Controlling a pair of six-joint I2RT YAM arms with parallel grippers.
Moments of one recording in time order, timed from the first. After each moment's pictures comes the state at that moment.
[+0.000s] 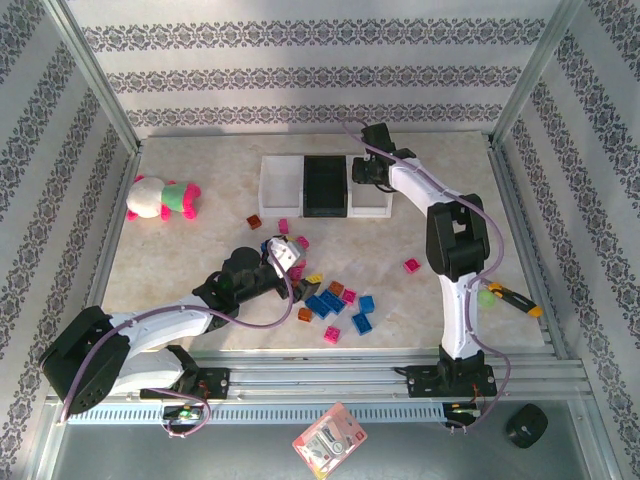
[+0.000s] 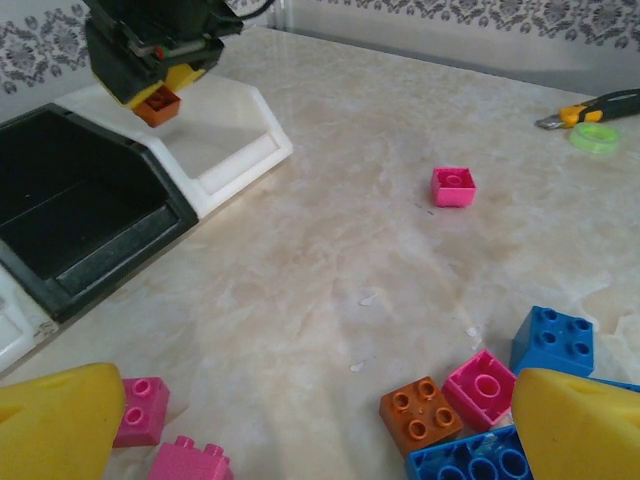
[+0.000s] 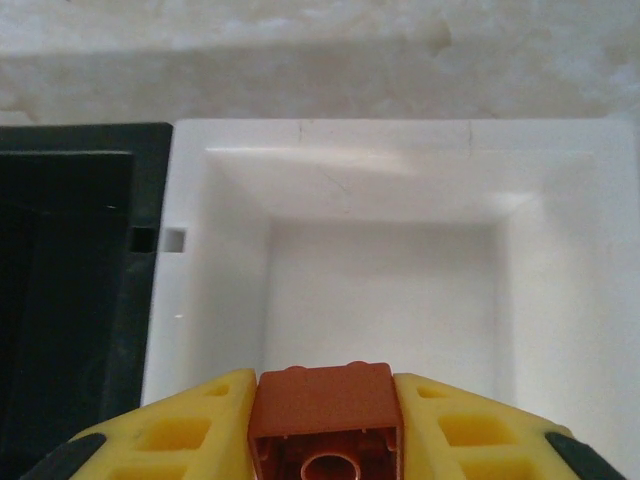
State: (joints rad) left arm -0.71 1.20 0.43 0.47 0.16 0.08; right arm 0.30 2.18 1.79 -0.53 0.04 0.31
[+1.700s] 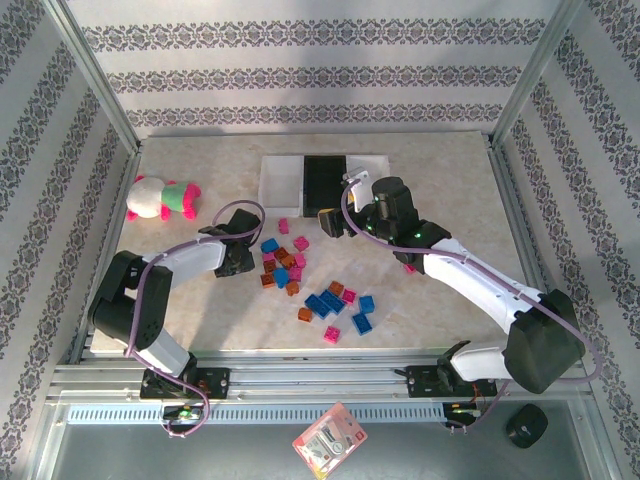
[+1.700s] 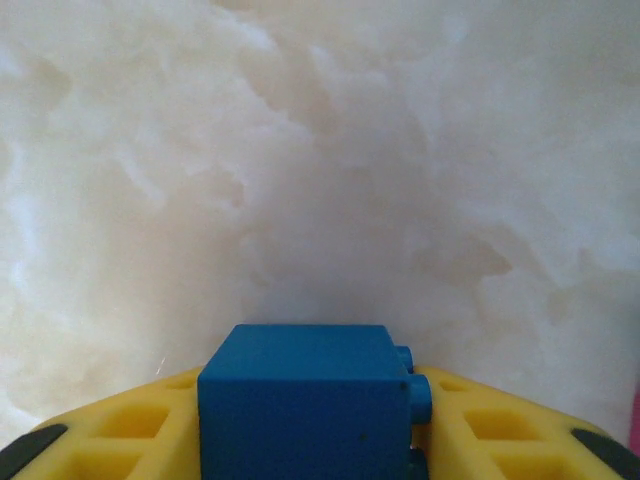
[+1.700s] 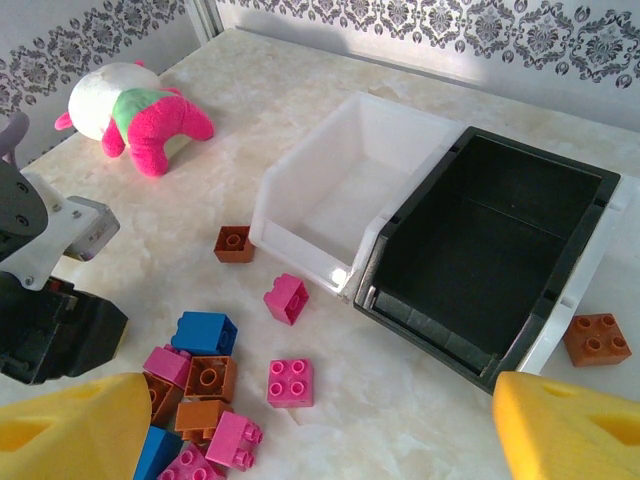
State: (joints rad) left arm -0.36 1.60 0.87 -0.59 -0.28 -0.69; right arm 0.57 1.33 0.97 -0.09 -0.17 0.11
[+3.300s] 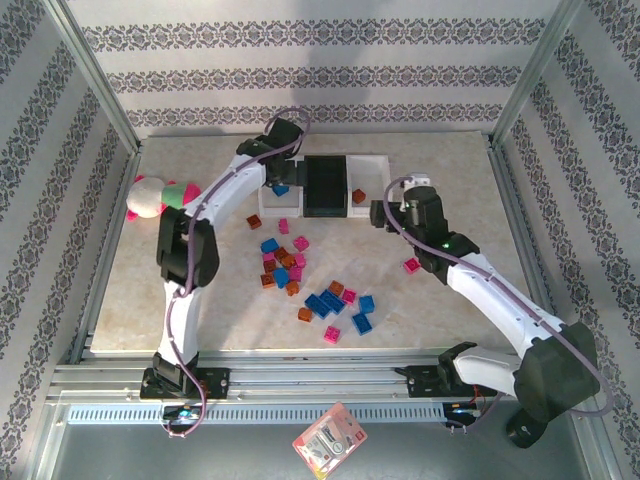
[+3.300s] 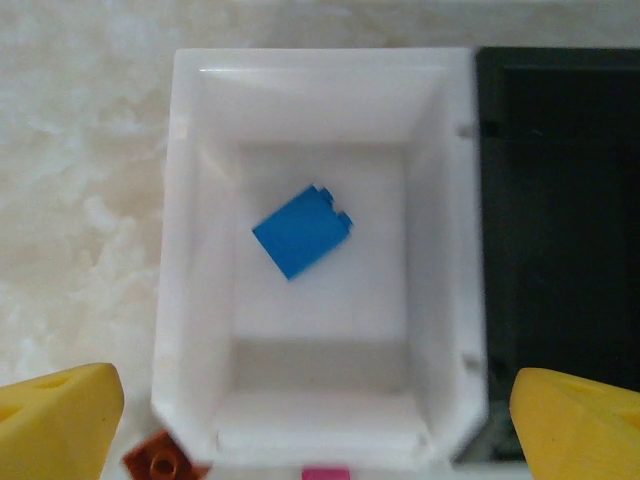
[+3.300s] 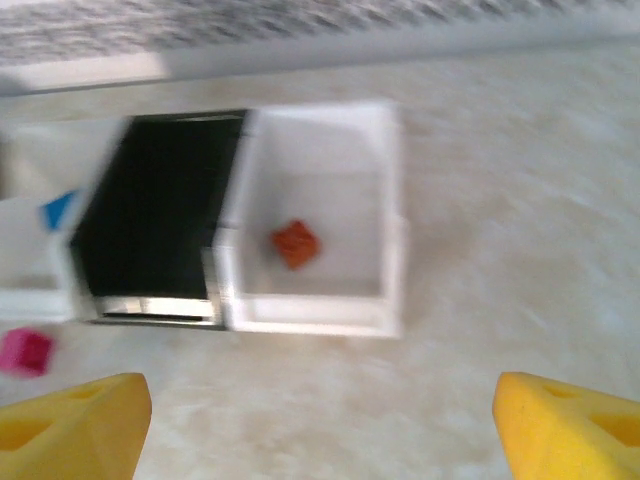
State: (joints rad) left arm -0.42 2.09 1.94 -0.86 -0.25 -0.38; right arm 0.38 1.17 0.83 -0.24 0.24 0.36
